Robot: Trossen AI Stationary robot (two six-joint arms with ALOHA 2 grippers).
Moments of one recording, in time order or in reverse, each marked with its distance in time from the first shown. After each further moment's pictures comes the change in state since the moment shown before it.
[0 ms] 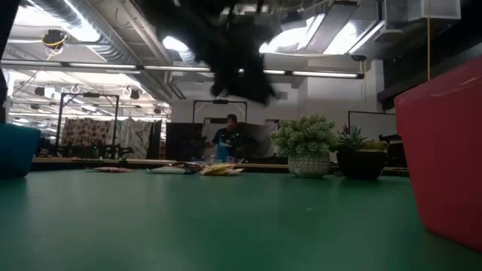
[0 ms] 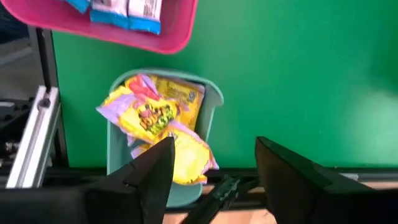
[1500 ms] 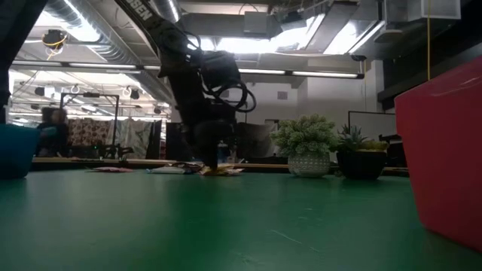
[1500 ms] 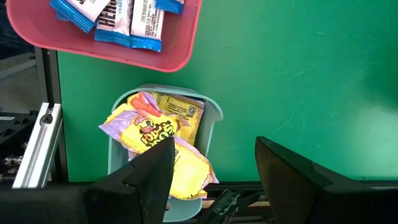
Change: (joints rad) left arm 0.246 0.135 0.000 -0.381 -0.040 0.123; right arm 0.000 0.000 0.000 0.036 0.045 0.000
